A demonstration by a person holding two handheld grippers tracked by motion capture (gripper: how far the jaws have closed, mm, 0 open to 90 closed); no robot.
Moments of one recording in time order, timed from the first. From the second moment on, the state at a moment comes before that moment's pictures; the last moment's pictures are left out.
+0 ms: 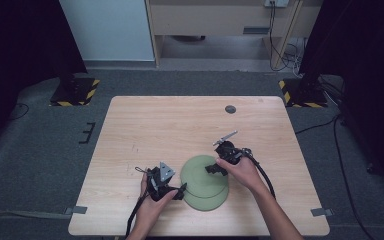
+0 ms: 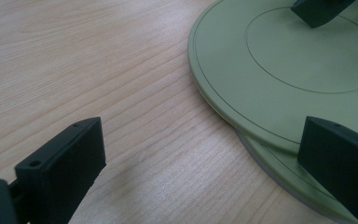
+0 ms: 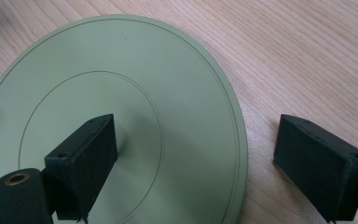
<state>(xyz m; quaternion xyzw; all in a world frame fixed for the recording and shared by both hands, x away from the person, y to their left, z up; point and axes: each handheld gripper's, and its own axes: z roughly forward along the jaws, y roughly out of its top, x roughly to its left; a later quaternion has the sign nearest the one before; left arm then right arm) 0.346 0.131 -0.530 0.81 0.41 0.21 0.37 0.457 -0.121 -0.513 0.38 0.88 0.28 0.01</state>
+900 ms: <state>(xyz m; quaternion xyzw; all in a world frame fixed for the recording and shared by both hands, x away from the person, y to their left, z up) 0.347 0.131 -0.530 0.81 0.41 0.21 0.36 0.453 -0.124 -0.506 0.39 0.87 0.30 0.00</state>
